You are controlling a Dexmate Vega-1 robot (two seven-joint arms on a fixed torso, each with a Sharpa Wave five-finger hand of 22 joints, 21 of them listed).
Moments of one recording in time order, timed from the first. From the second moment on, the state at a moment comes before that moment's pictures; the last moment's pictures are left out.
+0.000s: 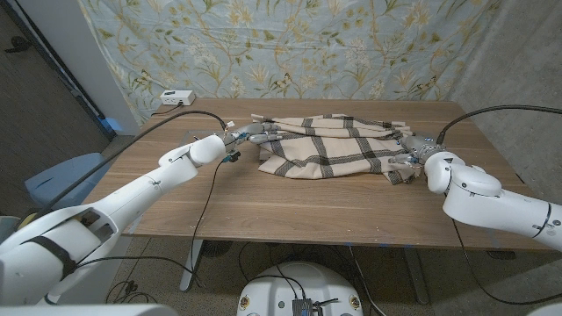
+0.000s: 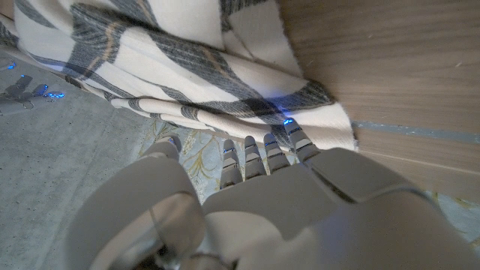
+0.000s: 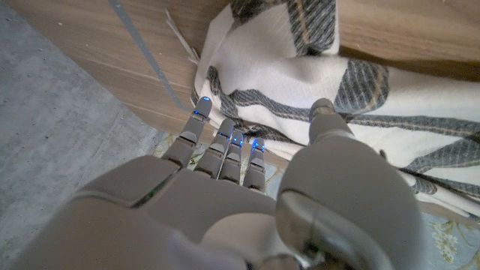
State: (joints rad) left arm 0.51 0.66 0.73 -1.27 0.13 -0.21 -0.15; left_hand 0.49 0.14 0.36 0.07 0.19 0.13 -0.06 0.17 0.19 0.09 0.04 0.20 0.19 0.01 0.06 0.18 0.18 -0.06 0.17 0.46 0.20; right arm -0.83 -1.21 -0.71 -2.24 -0.27 -1.06 0.06; right_hand 0.76 0.06 0.27 -0.12 0.19 0.20 -0.05 0.18 0.20 0.17 0.02 0.18 0.30 0.24 -0.03 0.19 0.55 0.22 0.10 0.60 0.18
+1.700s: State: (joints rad) left arm 0.49 0.64 0.76 -1.23 0.09 -0.20 -0.21; left_hand 0.44 0.14 0.36 0.08 0.19 0.13 -0.05 0.18 0.18 0.08 0.04 0.20 0.19 0.01 0.05 0.18 0.18 -0.05 0.17 0.46 0.20; right arm -0.78 -0.91 -0.89 -1.79 -0.87 -0.92 -0.32; right_hand 1.27 0.12 0.47 -0.18 0.18 0.98 -0.14 0.40 0.22 0.88 -0.09 0.44 0.35 0.86 -0.11 0.56 0.68 0.53 -0.05 0.83 0.21
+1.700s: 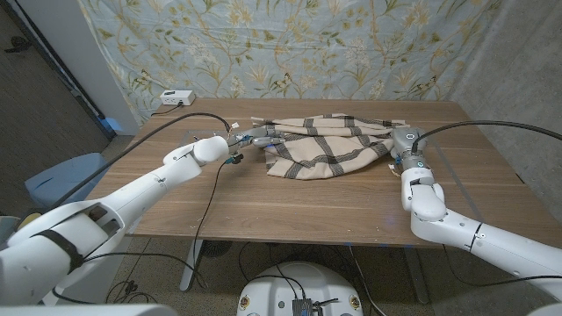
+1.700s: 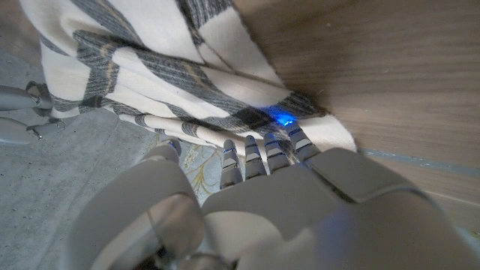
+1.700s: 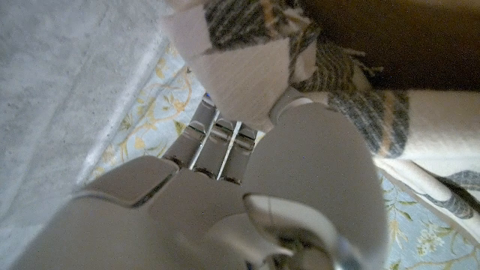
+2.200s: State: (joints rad) left arm 0.50 0.65 0.75 -1.23 0.08 -0.21 -0.21; left_hand 0.43 0.13 0.35 0.09 0.19 0.13 -0.05 0.18 0.18 0.08 0.04 0.20 0.19 0.01 0.05 0.18 0.18 -0.05 0.17 0.46 0.20; right arm -0.72 -0.93 -0.91 -1.72 -1.25 -0.73 -0.32; right_hand 1.30 0.10 0.42 -0.17 0.18 1.01 -0.17 0.40 0.22 0.89 -0.13 0.45 0.34 0.86 -0.11 0.50 0.63 0.52 -0.05 0.87 0.21
